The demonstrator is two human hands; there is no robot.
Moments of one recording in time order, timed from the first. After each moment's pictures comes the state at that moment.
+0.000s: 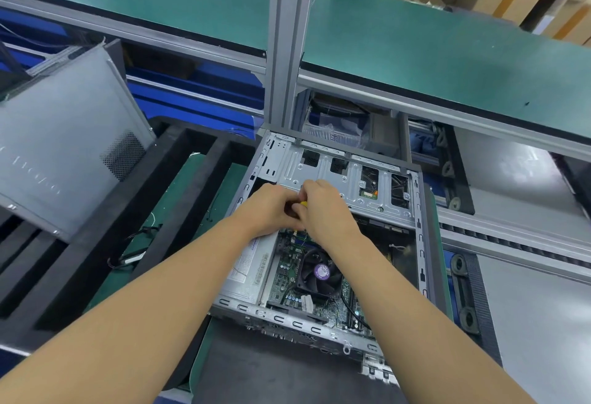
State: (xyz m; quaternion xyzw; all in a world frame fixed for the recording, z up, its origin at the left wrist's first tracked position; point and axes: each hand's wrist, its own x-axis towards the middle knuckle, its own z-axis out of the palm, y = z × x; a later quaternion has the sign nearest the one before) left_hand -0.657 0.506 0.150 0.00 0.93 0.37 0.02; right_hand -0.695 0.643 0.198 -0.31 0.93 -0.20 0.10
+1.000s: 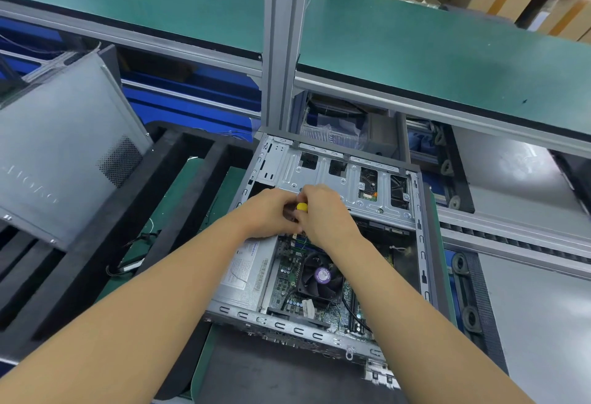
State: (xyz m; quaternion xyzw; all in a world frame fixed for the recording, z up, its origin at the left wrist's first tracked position) left_hand -0.661 0.501 0.154 -0.01 0.92 0.39 0.08; right_hand -0.698 0.643 0.196 -0.29 0.93 -0.20 0.11
